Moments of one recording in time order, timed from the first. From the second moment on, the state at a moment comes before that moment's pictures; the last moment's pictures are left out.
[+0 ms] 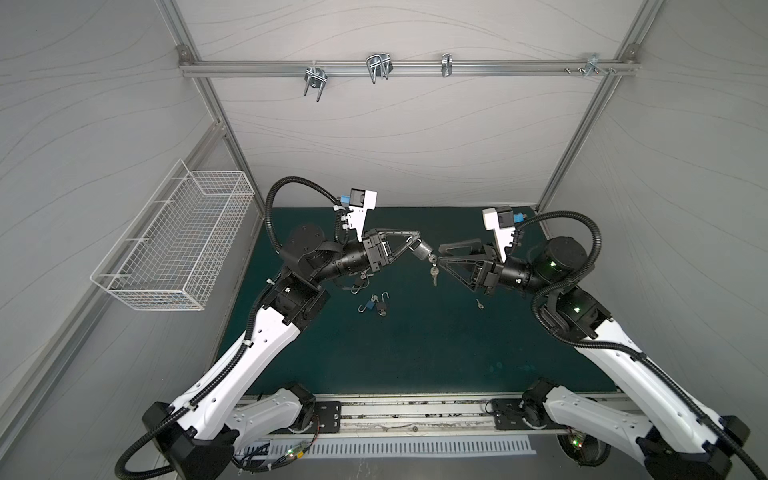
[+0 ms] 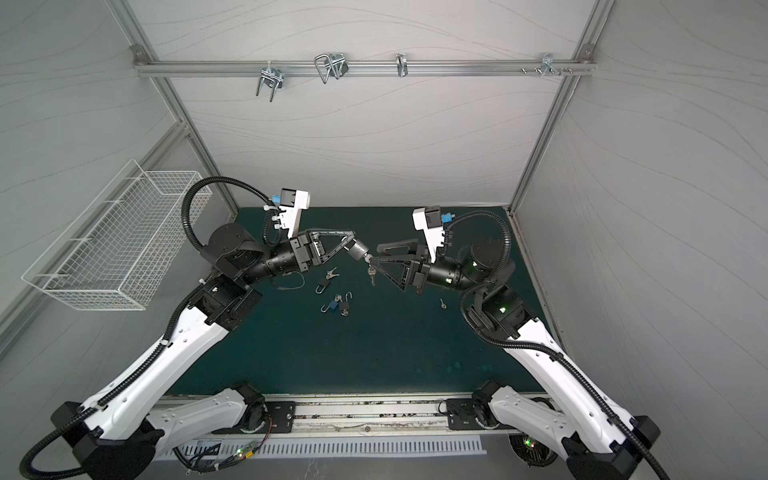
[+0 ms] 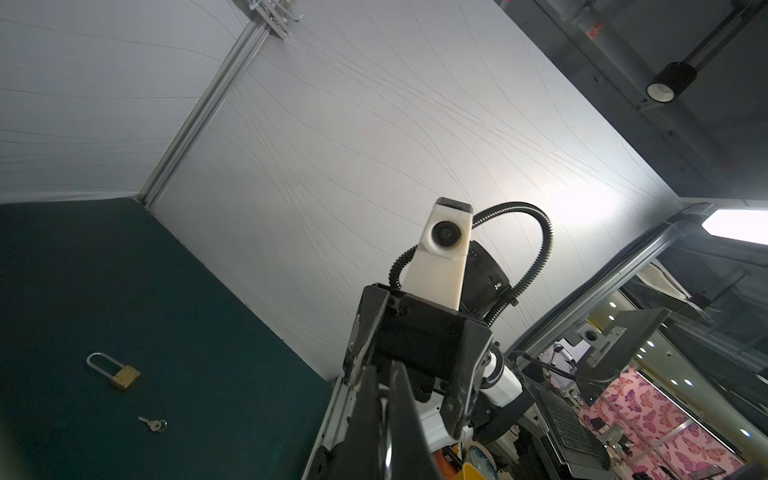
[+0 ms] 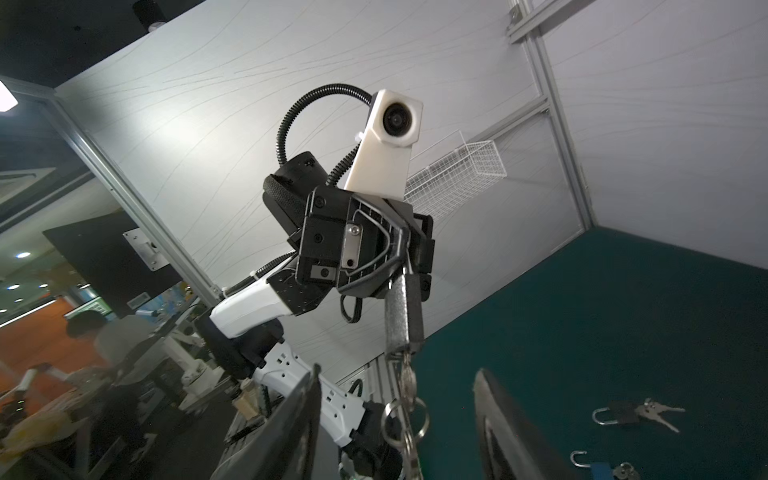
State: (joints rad) left arm -0.56 1.06 1.16 0.09 0.68 -0.87; right arm 0.70 0.93 1.08 0.00 -0.67 0.52
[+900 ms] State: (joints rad) left arm -0.56 1.06 1.16 0.03 0.60 -0.87; right arm 0.87 1.00 1.18 -0.25 -0.35 0.24
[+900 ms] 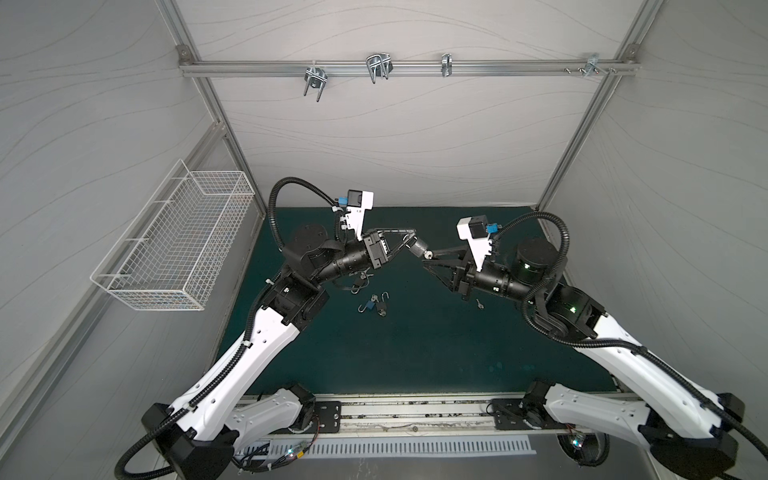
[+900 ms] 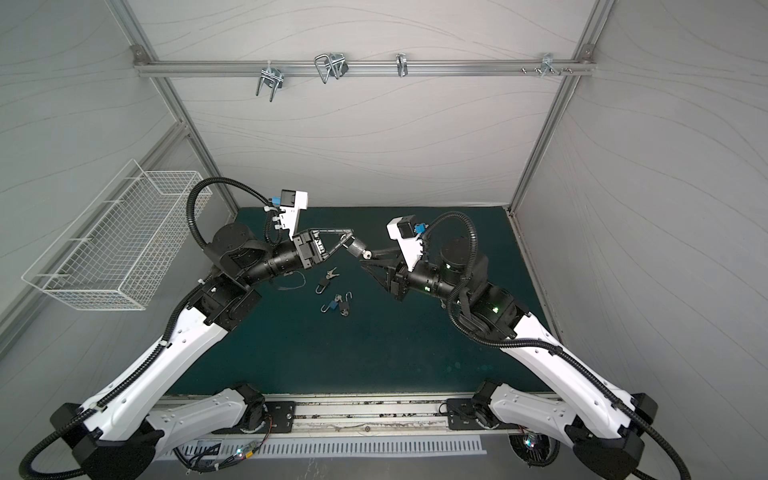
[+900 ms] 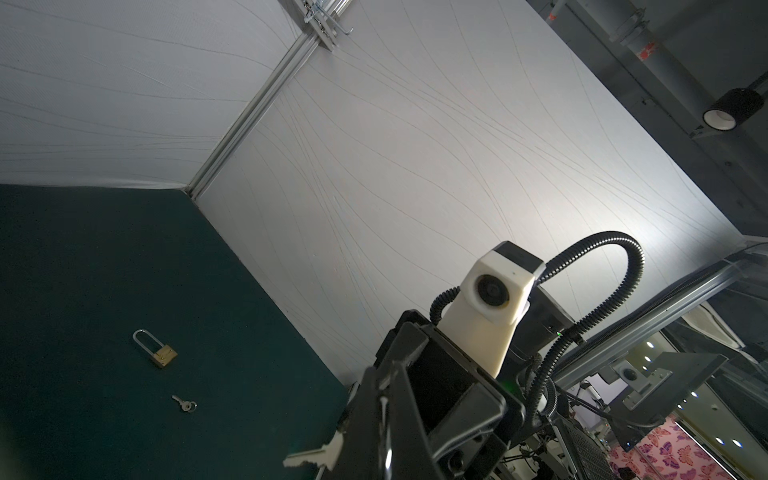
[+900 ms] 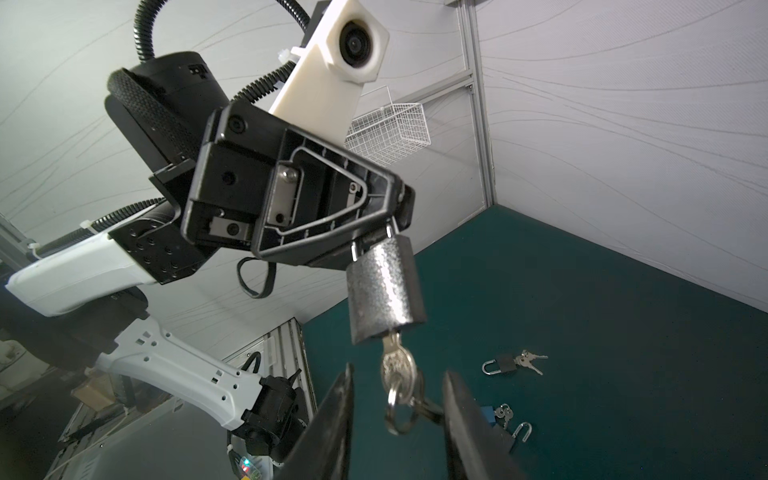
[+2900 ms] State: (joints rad) left arm -0.56 0.98 1.12 -0.33 0.44 -0.64; right arm 0.81 0.92 1.04 -0.62 -0.09 0.24
